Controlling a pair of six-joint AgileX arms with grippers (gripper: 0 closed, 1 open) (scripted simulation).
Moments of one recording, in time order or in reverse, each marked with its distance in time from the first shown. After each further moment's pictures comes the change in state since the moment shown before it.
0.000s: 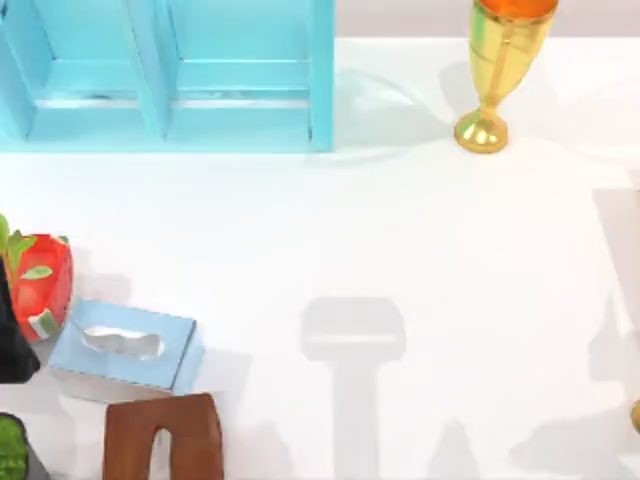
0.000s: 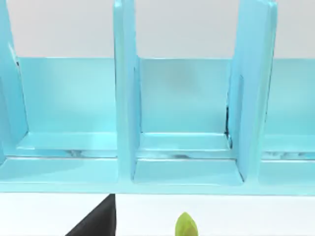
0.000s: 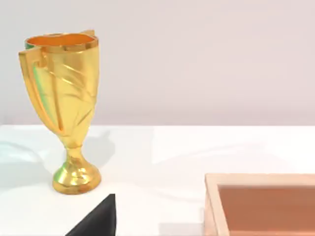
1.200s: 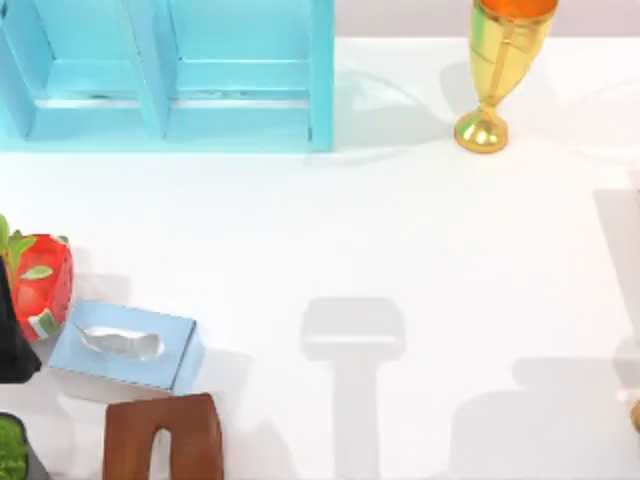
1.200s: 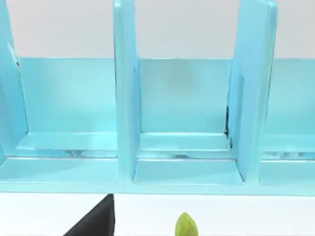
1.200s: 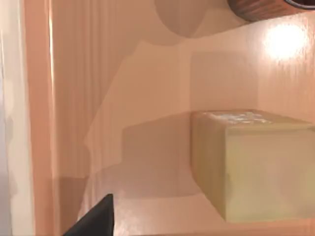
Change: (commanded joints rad) left arm 0.000 0.000 0.000 0.000 0.000 0.000; right arm -0.410 1.320 1.044 -0.996 -0.003 -0.406
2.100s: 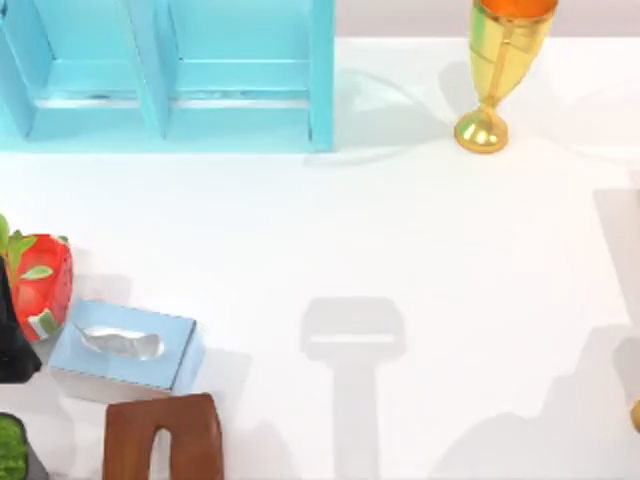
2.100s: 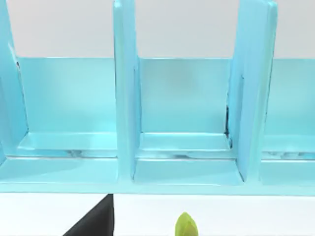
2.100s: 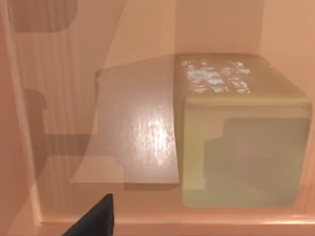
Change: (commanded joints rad) left arm 0.000 0.000 0.000 0.000 0.000 0.000; right arm -0.099 0.321 0.224 -0.208 -0.001 -0.098
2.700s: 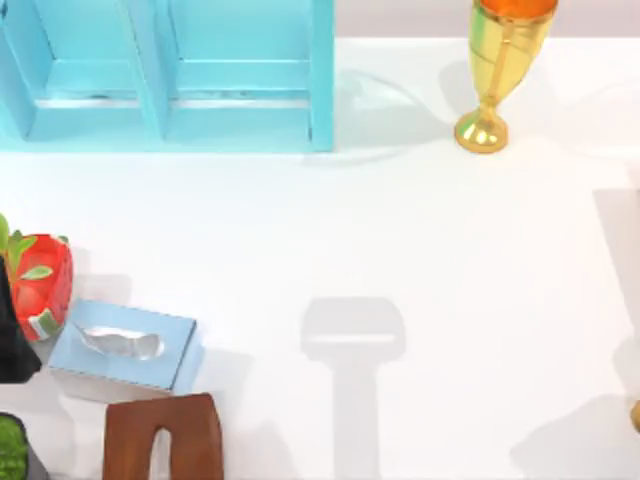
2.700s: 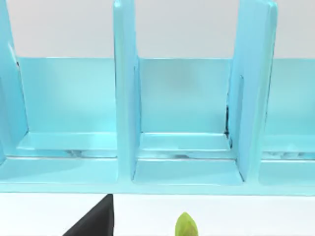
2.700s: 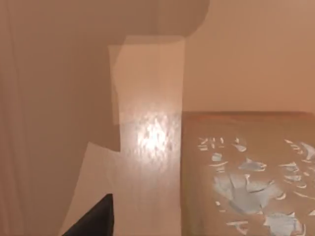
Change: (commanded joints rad) left arm 0.000 0.000 0.000 0.000 0.000 0.000; right arm 0.002 0.098 -0.256 0.360 0.000 0.004
